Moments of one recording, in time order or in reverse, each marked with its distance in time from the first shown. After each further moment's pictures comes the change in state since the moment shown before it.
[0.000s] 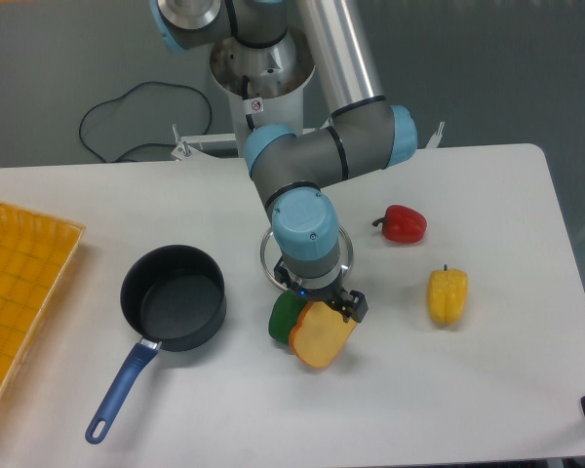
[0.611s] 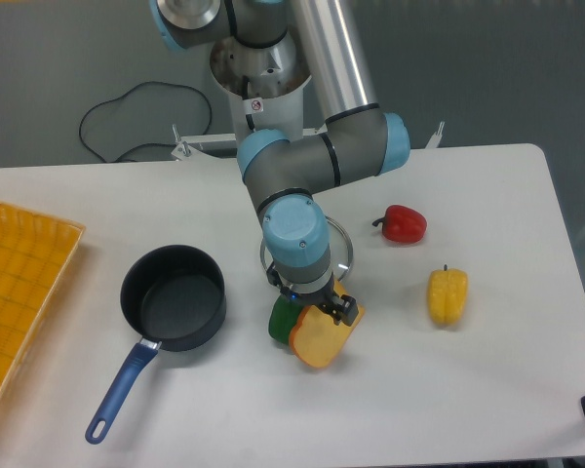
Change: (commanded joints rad) arm -0.003 -0.002 0.002 -0.005 -0.002 0.006
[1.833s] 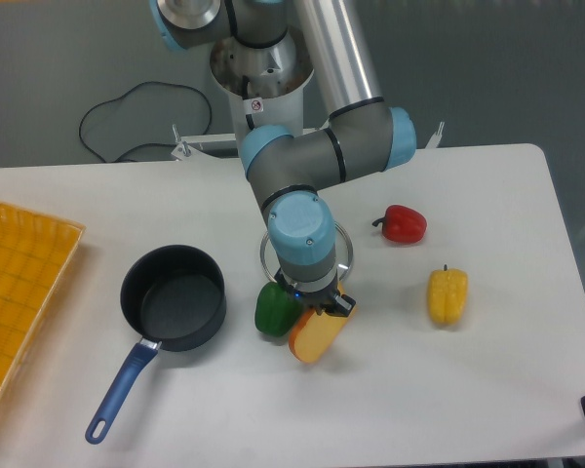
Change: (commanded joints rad) arm 0.018 0.012 0.106 -0.156 -0.028 0.005
